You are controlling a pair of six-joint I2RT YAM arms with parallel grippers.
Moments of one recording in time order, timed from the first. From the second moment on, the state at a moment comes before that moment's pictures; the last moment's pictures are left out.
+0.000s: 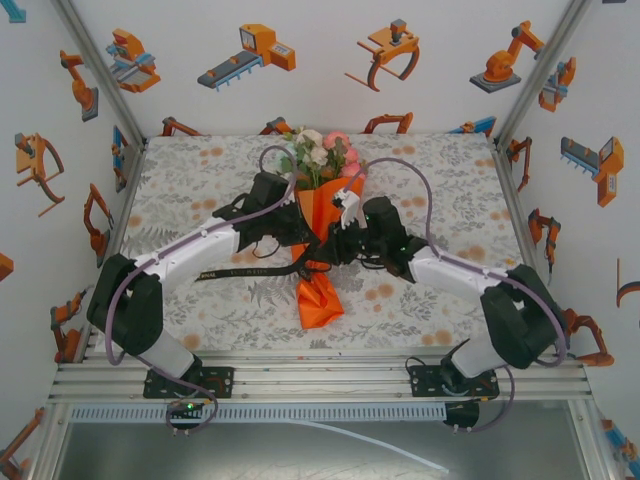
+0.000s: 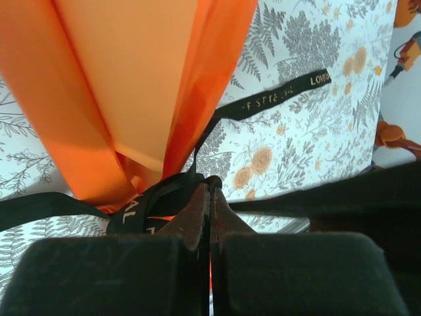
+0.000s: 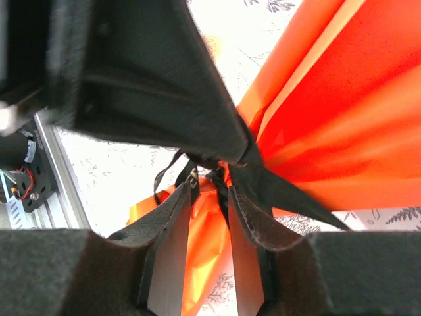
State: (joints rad) left arm -0.67 1.58 1.14 -0.31 0.21 -0.74; right arm 0.67 1.45 0.80 0.19 -0.48 0.24
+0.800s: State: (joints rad) left arm -0.64 1.57 1.11 -0.30 0.19 -0.77; right arm 0.87 1.51 0.75 0.25 -0.19 0.33
